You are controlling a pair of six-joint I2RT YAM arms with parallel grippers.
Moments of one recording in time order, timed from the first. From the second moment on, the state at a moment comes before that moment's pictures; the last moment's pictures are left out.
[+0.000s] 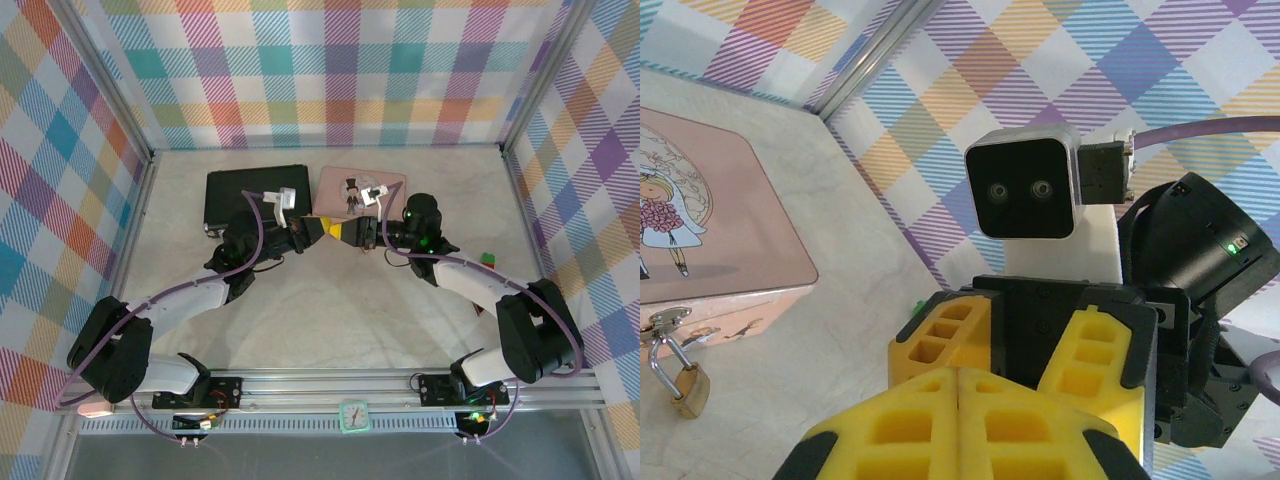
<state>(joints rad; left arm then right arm) -0.58 1.34 0.72 0.61 0.50 -0.79 0.47 1.43 0.76 0.58 -0.95 0.81</state>
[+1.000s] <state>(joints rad) -0.58 1.34 0.69 0.65 0.48 -0.82 0.48 1.44 0.75 0.60 -0.96 0.84</state>
